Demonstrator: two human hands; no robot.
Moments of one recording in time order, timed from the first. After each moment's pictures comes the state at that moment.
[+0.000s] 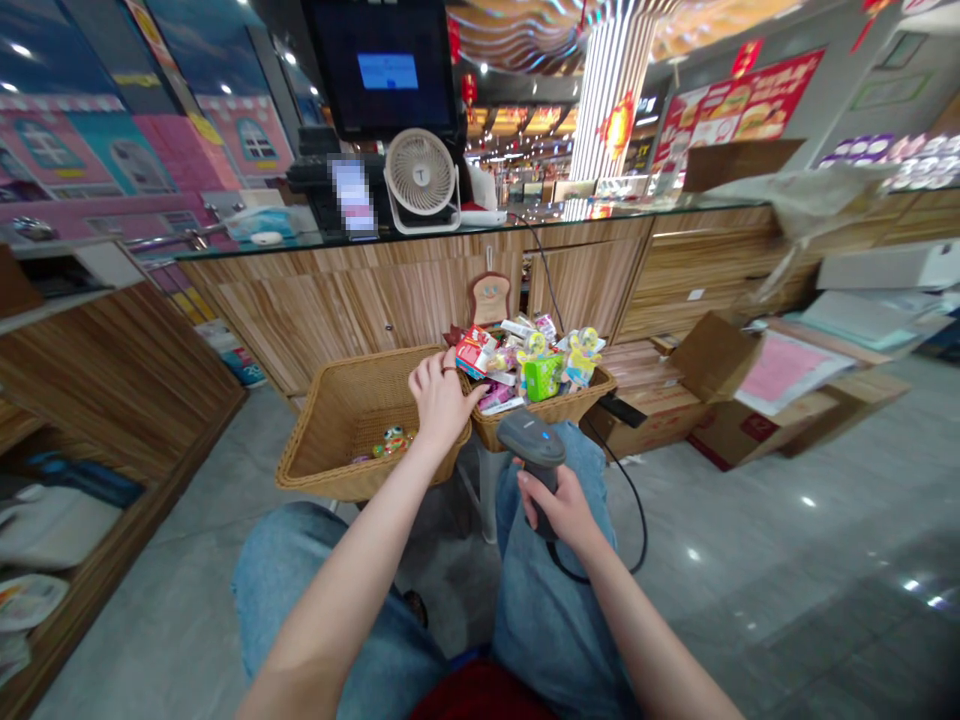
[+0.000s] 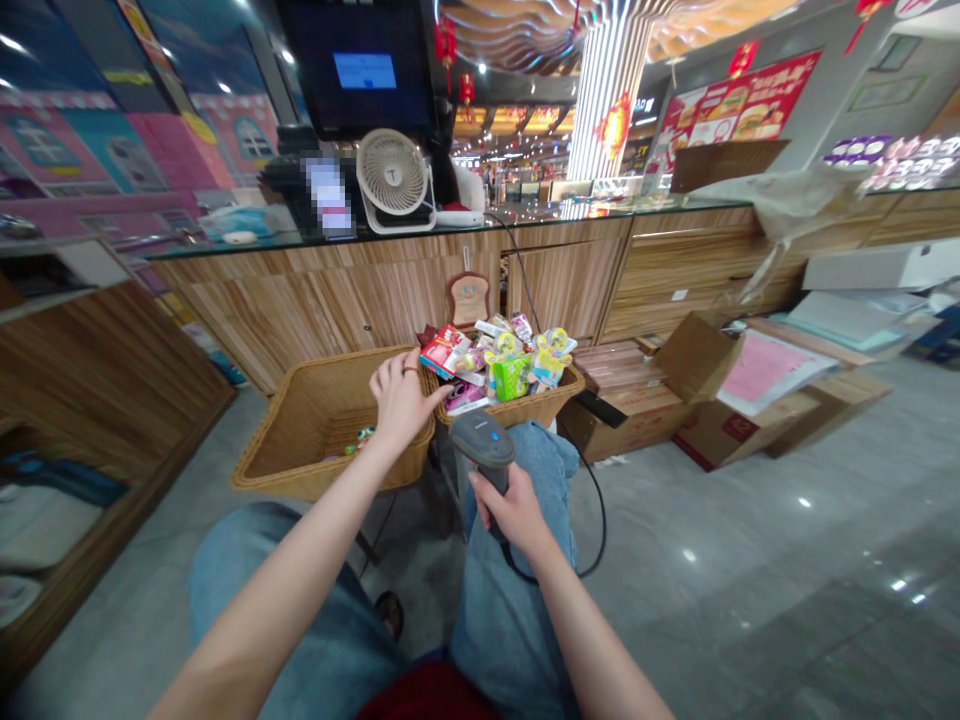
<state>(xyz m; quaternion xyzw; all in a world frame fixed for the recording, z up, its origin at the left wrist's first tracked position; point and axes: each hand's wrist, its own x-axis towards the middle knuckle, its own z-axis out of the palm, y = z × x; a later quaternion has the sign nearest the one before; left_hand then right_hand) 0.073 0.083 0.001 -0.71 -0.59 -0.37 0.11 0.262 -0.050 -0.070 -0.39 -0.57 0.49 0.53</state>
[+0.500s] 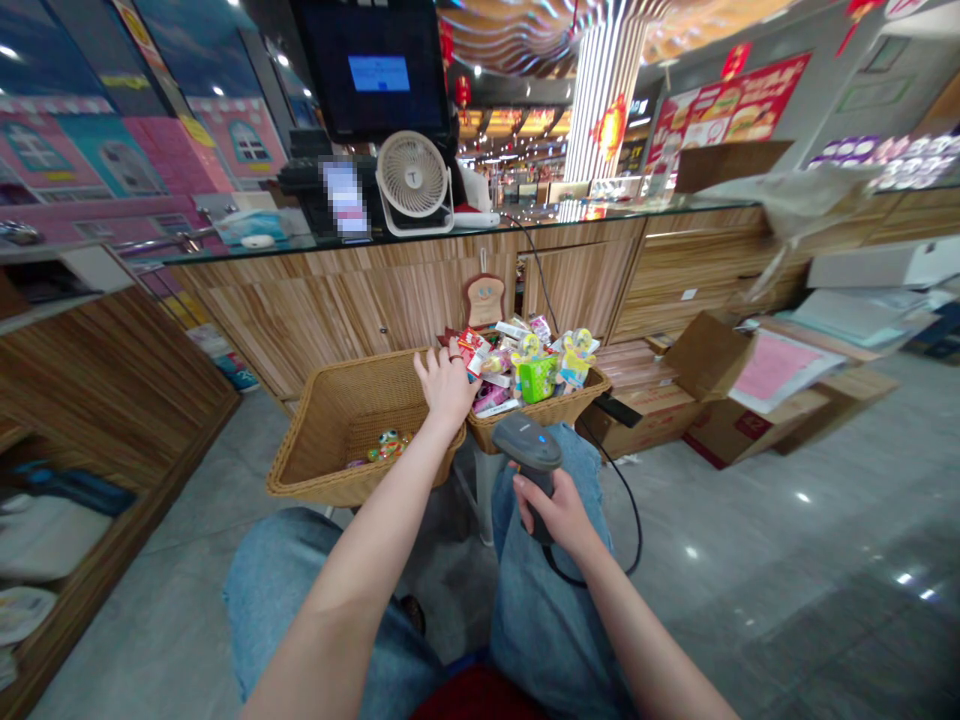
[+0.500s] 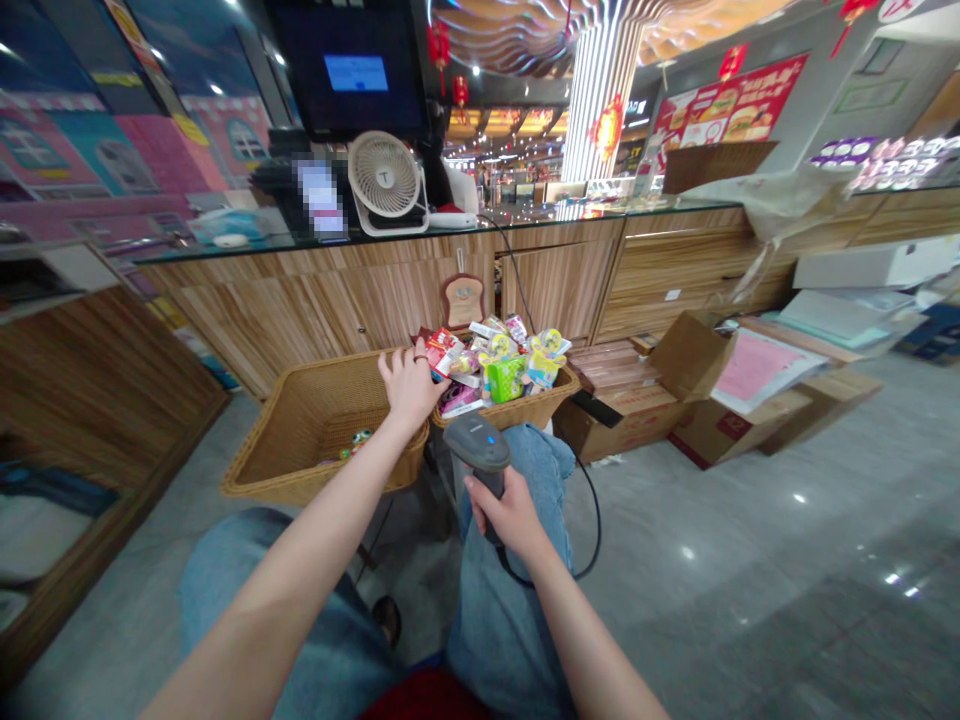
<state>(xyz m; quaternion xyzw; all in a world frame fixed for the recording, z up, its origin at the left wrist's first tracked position) 0.094 0.124 0.003 -0.71 -0.59 -0.36 0.11 0.262 -0.051 -0.069 -0.39 -0.57 0.48 0.54</state>
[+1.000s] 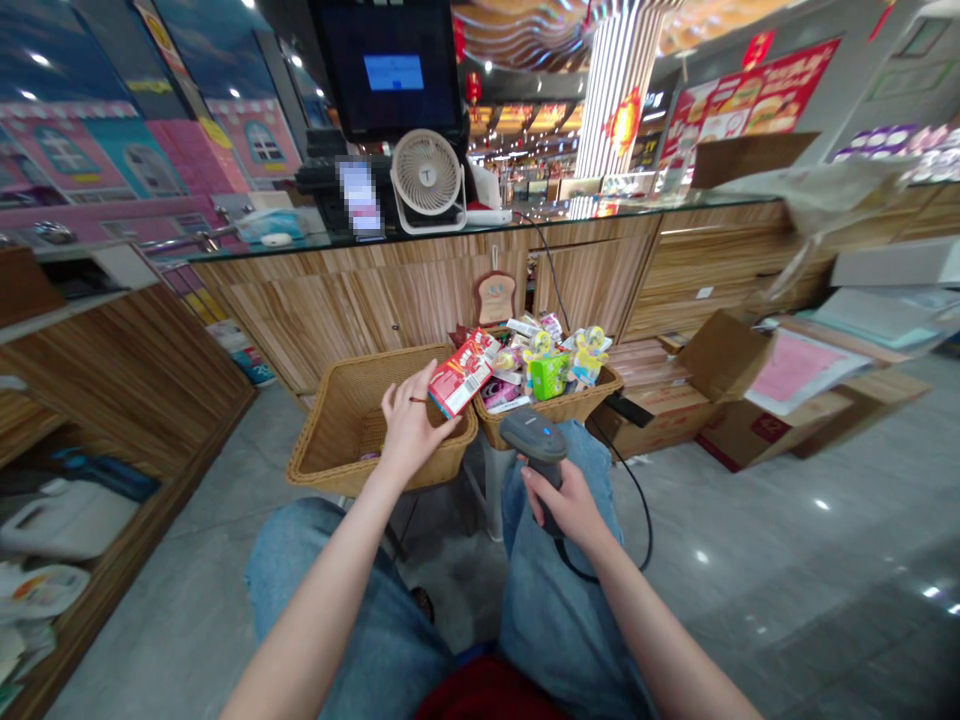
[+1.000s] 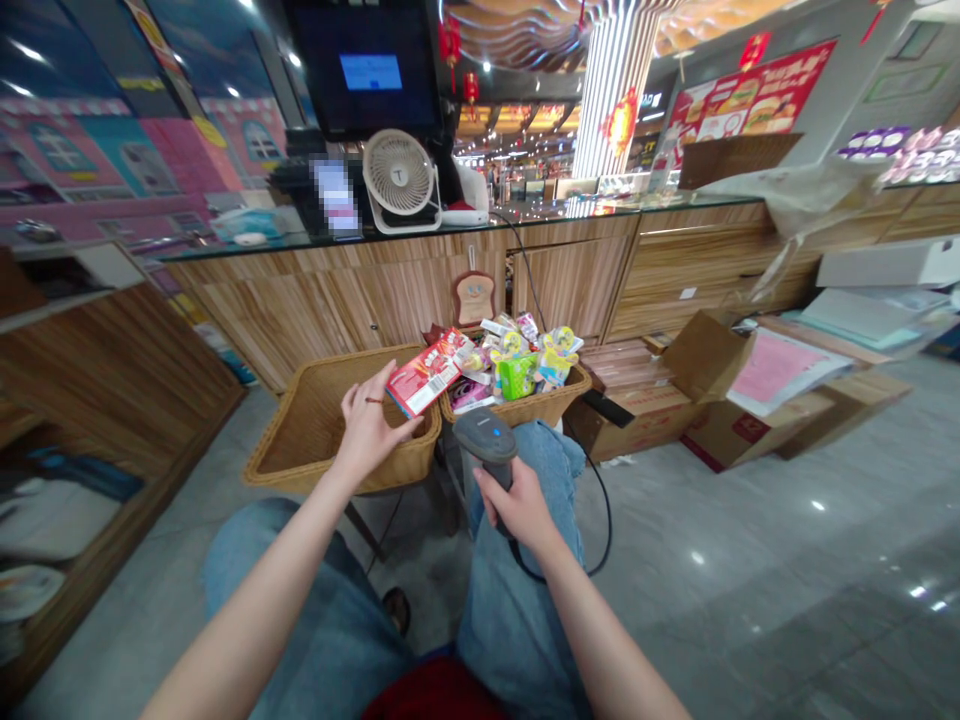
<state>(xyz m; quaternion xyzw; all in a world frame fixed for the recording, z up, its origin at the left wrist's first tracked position) 0.007 0.038 -0.005 -0.76 -0.51 -0.39 0.07 0.261 -0.049 -0.066 -0.40 -0.58 0.47 0.53</state>
